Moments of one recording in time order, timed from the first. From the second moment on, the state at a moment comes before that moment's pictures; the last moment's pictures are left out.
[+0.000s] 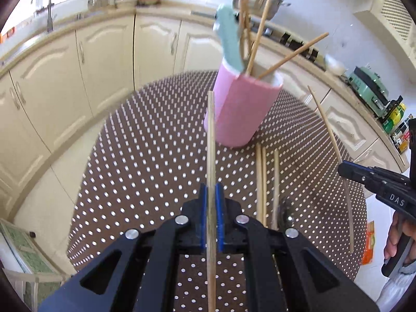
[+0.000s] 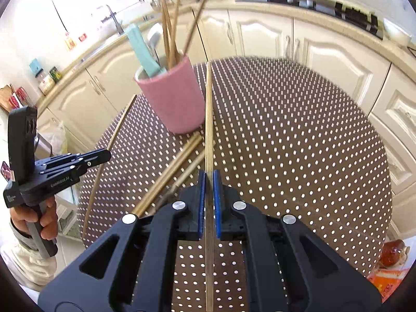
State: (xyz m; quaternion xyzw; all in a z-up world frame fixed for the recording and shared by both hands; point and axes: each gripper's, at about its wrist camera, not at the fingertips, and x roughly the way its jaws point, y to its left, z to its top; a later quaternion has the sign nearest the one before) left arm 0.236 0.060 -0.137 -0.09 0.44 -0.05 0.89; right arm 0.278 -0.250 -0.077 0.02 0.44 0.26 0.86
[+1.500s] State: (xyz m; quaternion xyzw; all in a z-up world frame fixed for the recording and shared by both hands) left arm 0.276 0.025 -0.008 -0.13 0.11 -0.13 0.98; right arm 0.303 -0.213 0.029 0.10 0.19 0.28 0.94
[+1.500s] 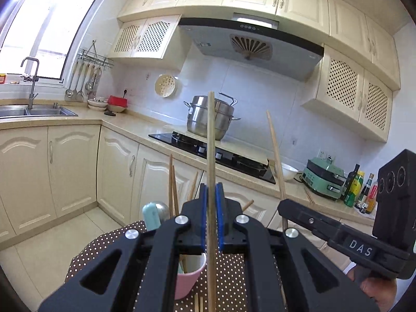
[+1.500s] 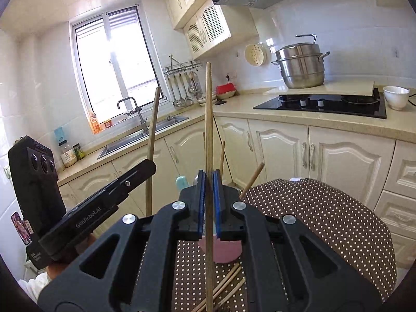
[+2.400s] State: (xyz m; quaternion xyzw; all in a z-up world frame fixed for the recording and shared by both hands) left arm 0.354 0.040 -0.038 -0.13 0.01 -0.09 0.99; right arm 0.360 -0.158 0.006 0.09 0.10 0.28 0.95
